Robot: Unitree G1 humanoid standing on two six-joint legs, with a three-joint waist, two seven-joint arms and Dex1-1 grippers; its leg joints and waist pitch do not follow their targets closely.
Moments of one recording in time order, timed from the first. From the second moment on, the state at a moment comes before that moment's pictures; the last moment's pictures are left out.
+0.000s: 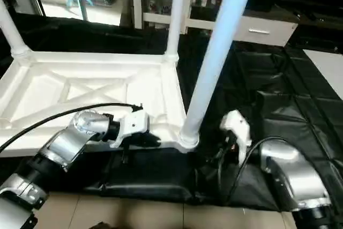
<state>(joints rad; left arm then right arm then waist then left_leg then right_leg) -0.58 0.35 -0.45 0.43 0.05 0.07 -1.15 -0.18 -0.59 0.09 0.09 0.33 0.29 1.09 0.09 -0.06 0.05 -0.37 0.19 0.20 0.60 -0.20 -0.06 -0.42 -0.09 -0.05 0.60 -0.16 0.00</state>
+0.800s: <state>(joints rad) -0.57 0.36 -0.46 0.39 0.05 0.07 -1.20 -0.27 -0.53 0.15 0.26 0.27 0.18 1.16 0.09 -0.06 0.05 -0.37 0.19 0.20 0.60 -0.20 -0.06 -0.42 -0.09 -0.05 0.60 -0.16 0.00</state>
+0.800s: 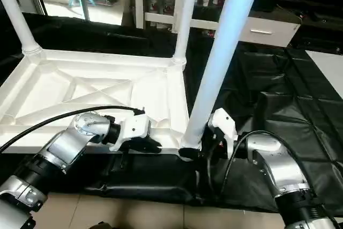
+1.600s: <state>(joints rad) -0.58 0.33 -0.44 0.42 0.09 0.12 -1.12 -0.29 -0.43 0.10 0.37 0.27 0.16 1.02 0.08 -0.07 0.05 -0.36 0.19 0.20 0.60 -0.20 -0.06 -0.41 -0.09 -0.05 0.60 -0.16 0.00</state>
